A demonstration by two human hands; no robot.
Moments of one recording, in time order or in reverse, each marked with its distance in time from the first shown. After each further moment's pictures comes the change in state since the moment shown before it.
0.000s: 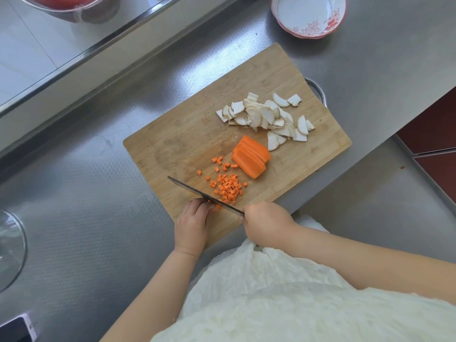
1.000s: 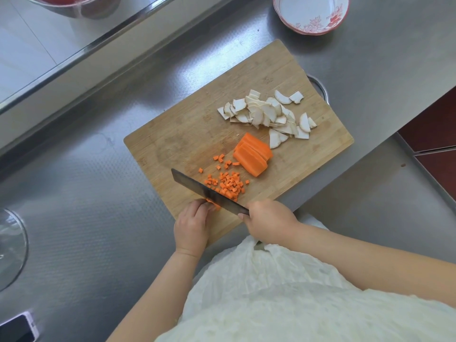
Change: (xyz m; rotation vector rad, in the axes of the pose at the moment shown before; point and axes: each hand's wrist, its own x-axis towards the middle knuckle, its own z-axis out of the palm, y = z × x) left_hand -0.006 -0.001 0.000 0.075 0.031 -0.015; right_hand 0.007 0.008 0.008 0.098 0.031 -0.031
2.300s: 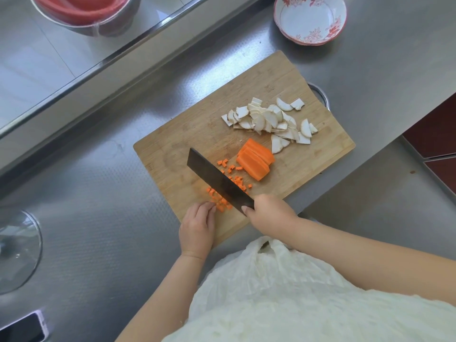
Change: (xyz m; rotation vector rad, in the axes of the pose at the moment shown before) left_hand 0.001 0.013 -0.011 -0.104 -0.045 -0.174; right_hand 0.005 0.000 -0.007 0.217 0.043 0.120
